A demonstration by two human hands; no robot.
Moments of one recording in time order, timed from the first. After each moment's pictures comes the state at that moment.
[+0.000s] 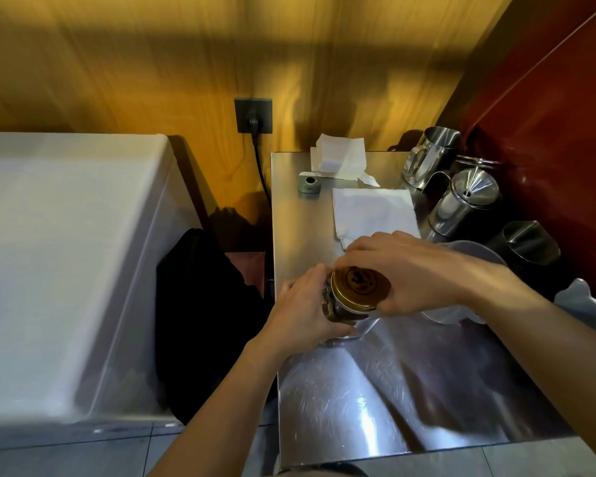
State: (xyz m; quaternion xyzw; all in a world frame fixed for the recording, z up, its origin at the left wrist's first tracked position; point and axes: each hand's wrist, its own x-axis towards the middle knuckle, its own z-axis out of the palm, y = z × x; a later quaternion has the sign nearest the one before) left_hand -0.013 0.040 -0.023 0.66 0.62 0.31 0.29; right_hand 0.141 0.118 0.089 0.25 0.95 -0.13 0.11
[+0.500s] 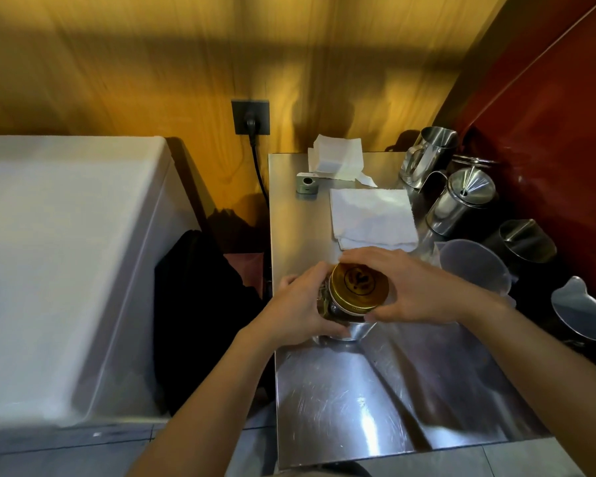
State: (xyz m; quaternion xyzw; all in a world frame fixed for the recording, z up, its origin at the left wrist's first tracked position) left_hand -0.022 0.049 -0.022 0.69 0.58 0.28 0.34; right_hand 0.160 0.110 0.062 0.31 0.91 -0.29 0.01
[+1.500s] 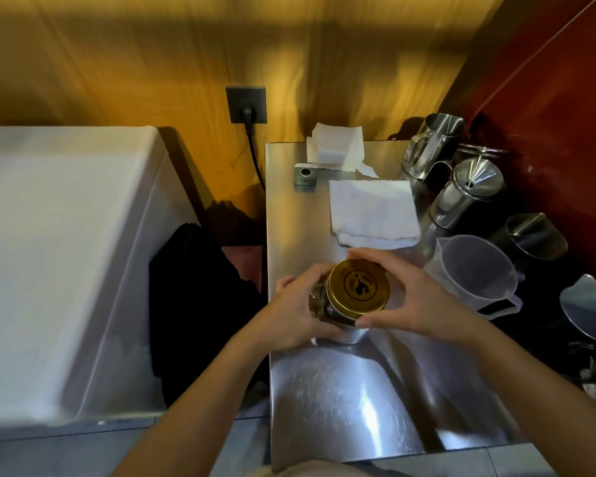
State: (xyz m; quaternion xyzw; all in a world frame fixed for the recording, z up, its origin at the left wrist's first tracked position) left_hand -0.021 0.046 -0.023 0.64 0.56 0.31 0.43; right_hand 0.174 0.098 0.033 0.36 0.81 -0.44 -0.15
